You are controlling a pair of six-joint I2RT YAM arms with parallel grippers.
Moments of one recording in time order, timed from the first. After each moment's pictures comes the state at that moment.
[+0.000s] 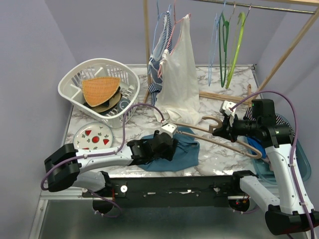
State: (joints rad) left arm -1.15 1.27 0.72 -0.18 -0.28 -0.53; right arm 0.09 0.87 1.09 -1.09 -0.85 -0.73
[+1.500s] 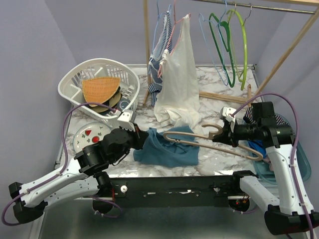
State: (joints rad) left arm -1.04 0.67 0.72 -0.42 -0.40 -0.62; right arm 0.08 0.86 1.10 -1.21 -0.93 -0.86
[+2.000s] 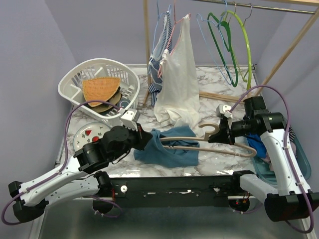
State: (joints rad) left arm -1.04 0.69 0.77 -0.46 -0.30 -0.60; right arm 0.08 1.00 1.11 -1.33 -1.08 -1.05
